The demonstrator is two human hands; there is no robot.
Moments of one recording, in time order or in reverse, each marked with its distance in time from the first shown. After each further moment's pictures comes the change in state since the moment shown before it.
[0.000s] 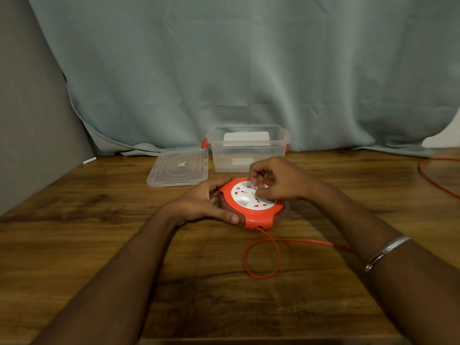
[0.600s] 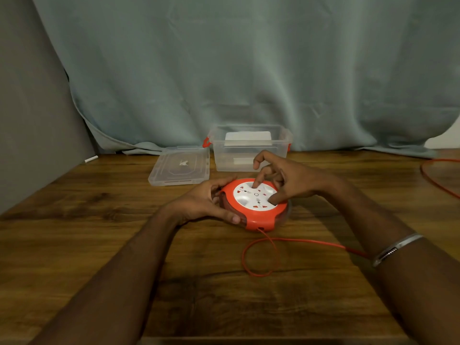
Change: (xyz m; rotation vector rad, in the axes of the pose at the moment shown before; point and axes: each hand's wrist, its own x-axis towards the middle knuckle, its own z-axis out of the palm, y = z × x) left_hand -0.005 0.009 0.000 0.069 -0.010 -0.054; right_hand -0.004 0.020 -0.016 0.253 -0.232 0.047
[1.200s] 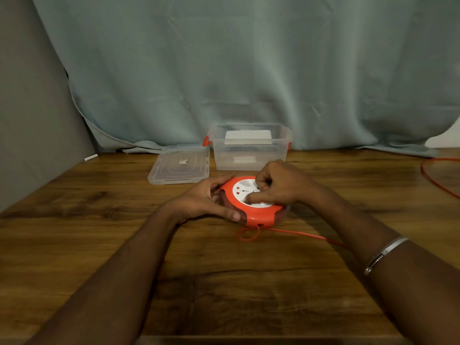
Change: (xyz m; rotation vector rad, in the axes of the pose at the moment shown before) left_hand 0.002 -0.001 0.003 -0.028 0.036 0.022; right_hand 0.010 -0.016 0.030 -0.372 0.267 0.045
